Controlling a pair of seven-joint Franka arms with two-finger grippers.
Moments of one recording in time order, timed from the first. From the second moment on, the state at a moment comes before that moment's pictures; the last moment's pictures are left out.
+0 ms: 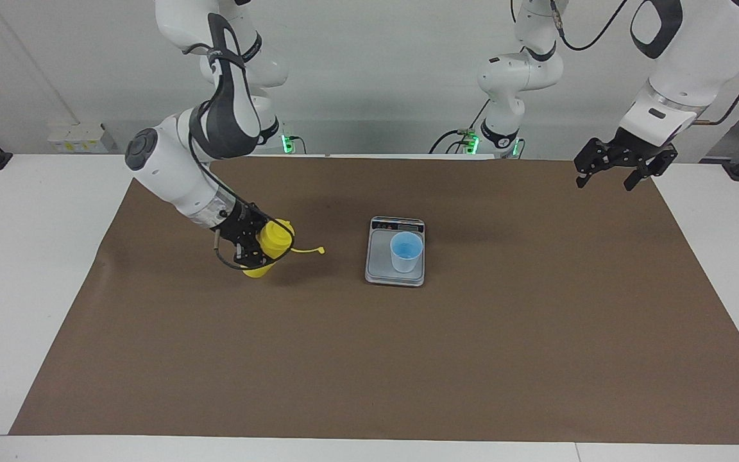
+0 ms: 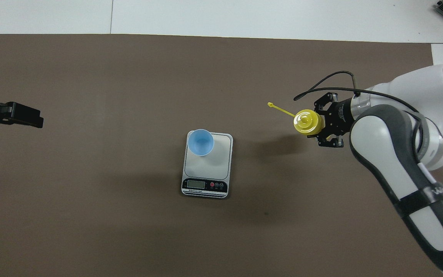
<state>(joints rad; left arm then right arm) 0.12 0.01 -0.19 -1.57 -0.03 1.57 0.03 0.00 0.19 0.14 -1.86 0.34 2.06 1.52</state>
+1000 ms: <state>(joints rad) 0.12 0.01 -0.20 -1.57 0.00 1.57 0.03 0.30 0.30 0.14 -1.69 -0.25 2.21 1.89</state>
